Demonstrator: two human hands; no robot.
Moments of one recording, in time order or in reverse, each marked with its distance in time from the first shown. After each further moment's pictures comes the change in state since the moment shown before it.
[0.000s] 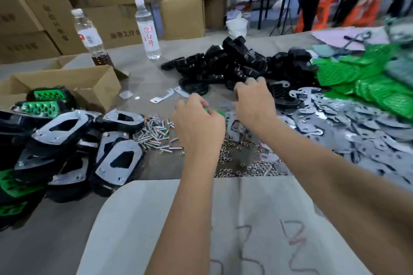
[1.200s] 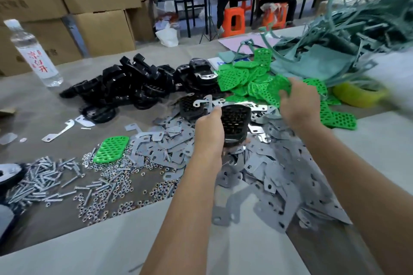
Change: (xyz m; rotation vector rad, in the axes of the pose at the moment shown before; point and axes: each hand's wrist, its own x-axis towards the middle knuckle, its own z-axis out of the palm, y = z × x) left_hand -0.085 0.134 0.125 -0.833 -0.797 -0.479; right_hand -0.093 0.275 -0.069 0.228 0.296 0.645
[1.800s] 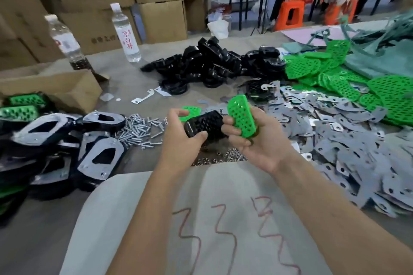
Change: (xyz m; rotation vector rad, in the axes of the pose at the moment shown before) left_hand -0.063 -0.009 -0.211 0.564 0.372 0.485; right_hand -0.182 -0.171 0.041 1.803 -1.251 0.424
